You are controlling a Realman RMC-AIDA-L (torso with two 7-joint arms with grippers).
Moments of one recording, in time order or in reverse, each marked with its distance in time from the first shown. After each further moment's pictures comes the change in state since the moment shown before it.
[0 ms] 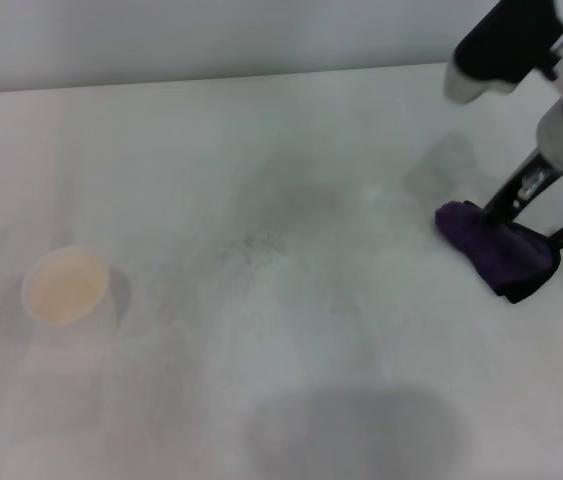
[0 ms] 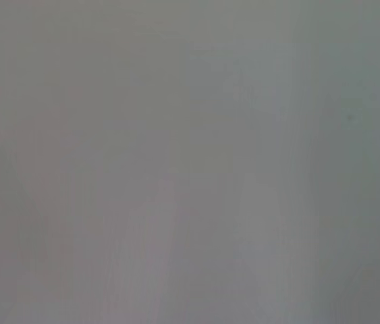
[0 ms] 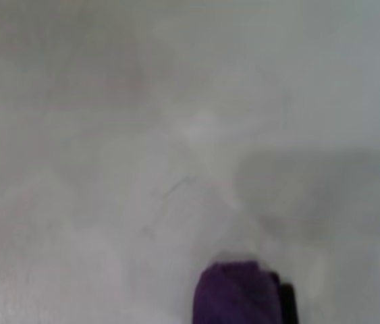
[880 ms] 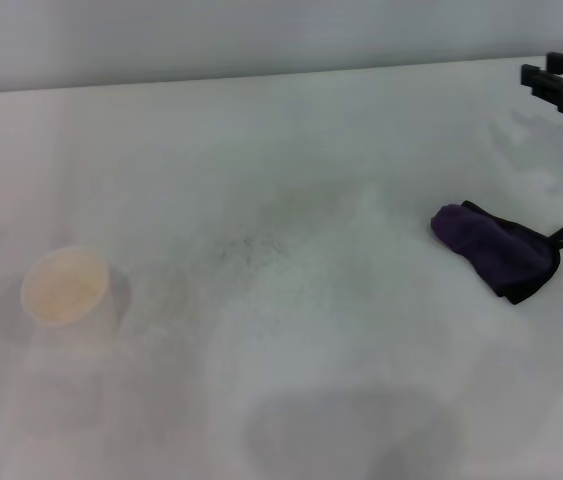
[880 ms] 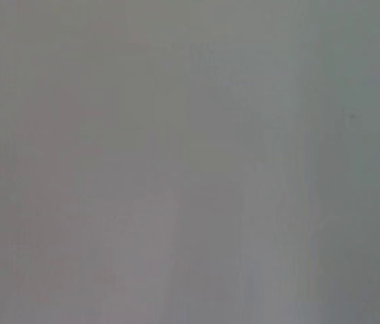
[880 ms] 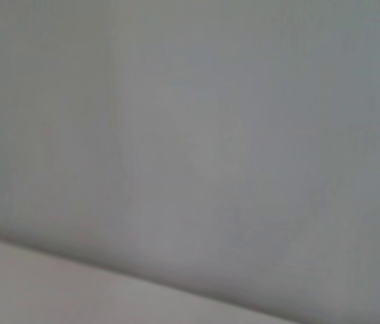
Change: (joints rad) left arm -0.002 -0.004 -0.006 -0.001 -0.001 -0.004 0.000; right arm -0.224 -0.008 0.684 0.359 0.997 -0.420 -1.067
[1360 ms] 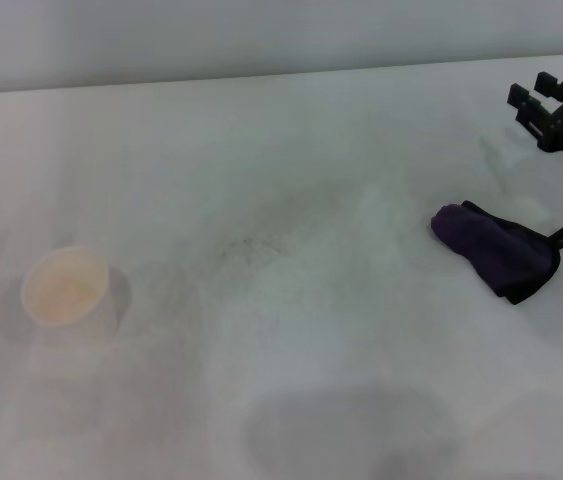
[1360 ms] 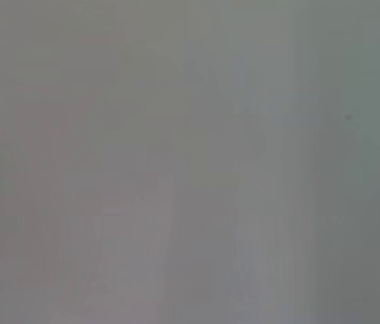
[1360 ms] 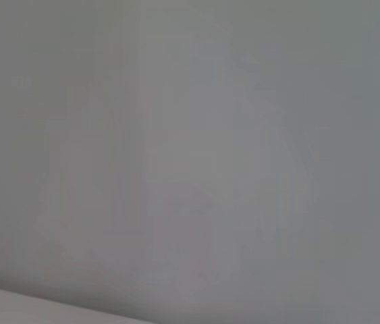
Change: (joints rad) left arm 0.002 -0.002 0.005 -0.005 0.000 0.007 0.000; right arm -0.012 0.005 0.054 0.425 0.503 0.093 -0.664
